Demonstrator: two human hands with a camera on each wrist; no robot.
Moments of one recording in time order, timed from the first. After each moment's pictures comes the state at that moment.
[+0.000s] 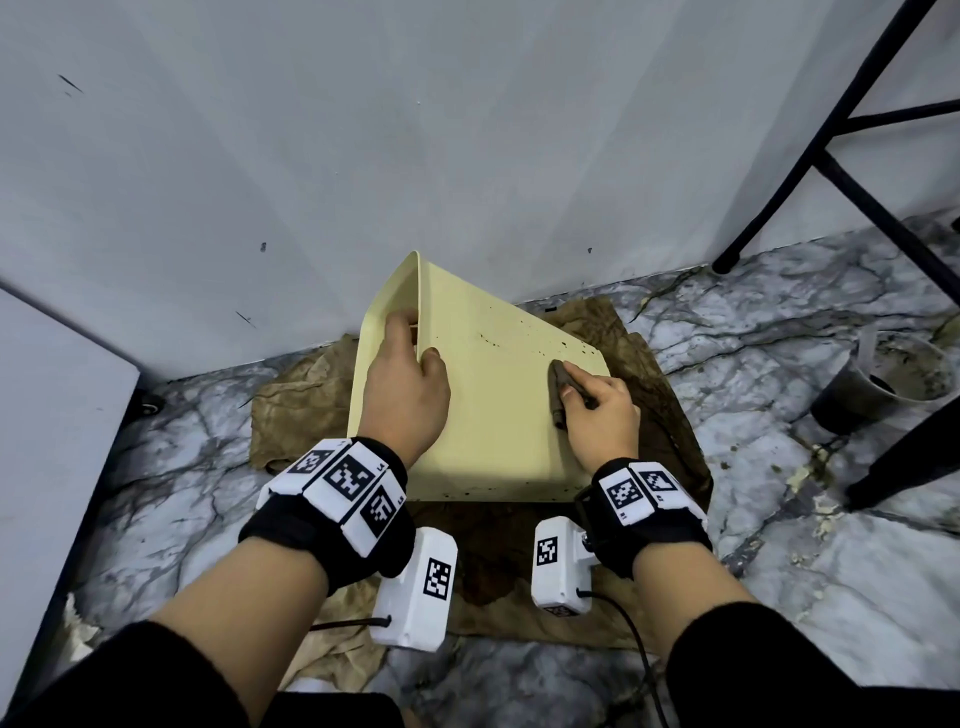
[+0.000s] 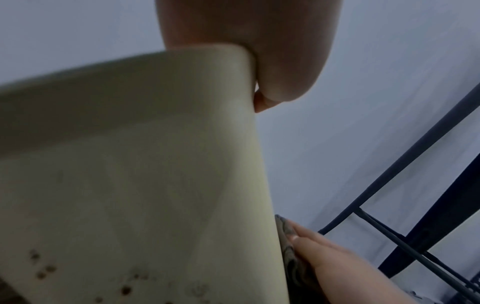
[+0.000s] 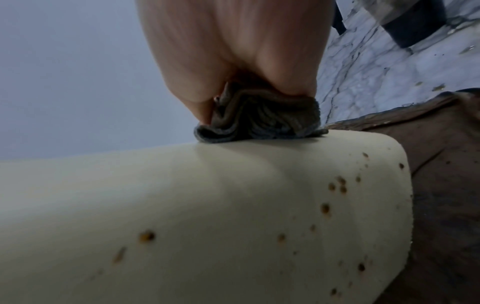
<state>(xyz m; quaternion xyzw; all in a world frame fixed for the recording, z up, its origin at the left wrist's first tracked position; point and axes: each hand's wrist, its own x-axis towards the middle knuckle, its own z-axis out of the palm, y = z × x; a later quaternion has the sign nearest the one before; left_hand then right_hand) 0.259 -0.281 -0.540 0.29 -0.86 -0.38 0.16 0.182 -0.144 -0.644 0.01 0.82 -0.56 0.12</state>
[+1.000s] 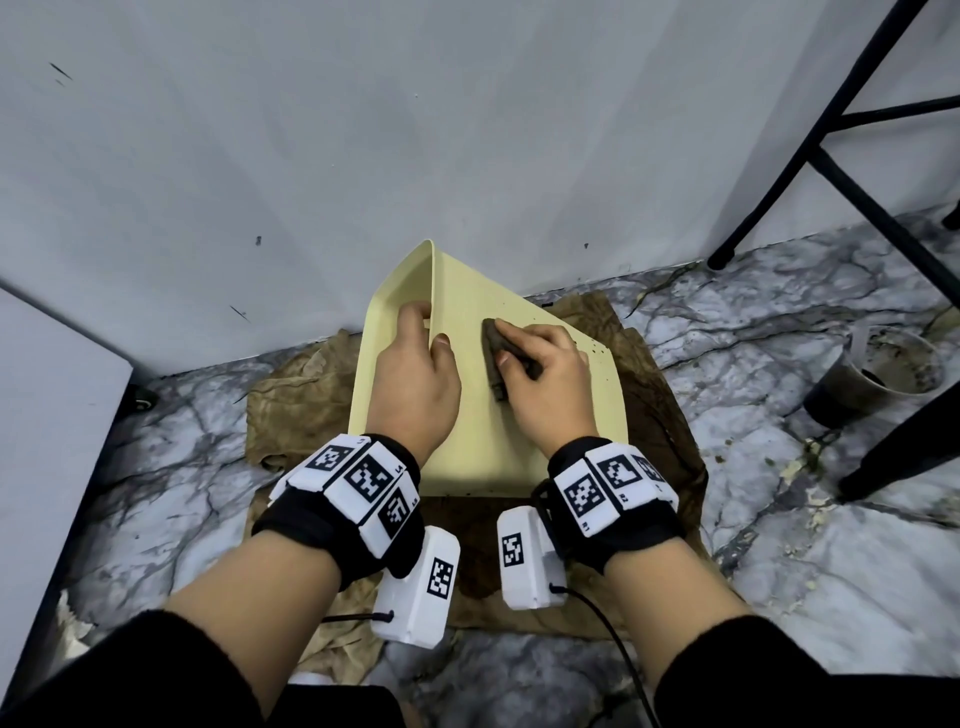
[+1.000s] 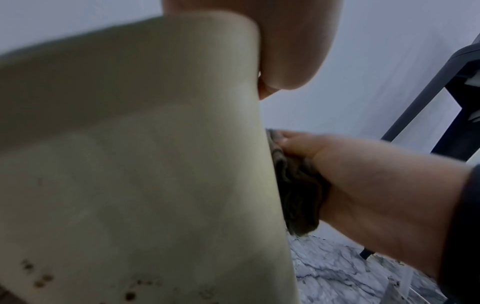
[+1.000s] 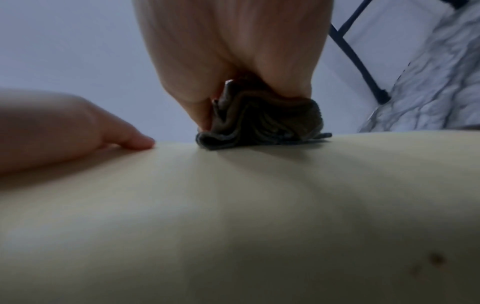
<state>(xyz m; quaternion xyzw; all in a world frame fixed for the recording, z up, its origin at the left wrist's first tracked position) 0.258 -0.275 -0.545 0.24 -0.88 -0.35 0.19 0.201 -0.181 -0.597 -0.15 0.79 -0.60 0.04</state>
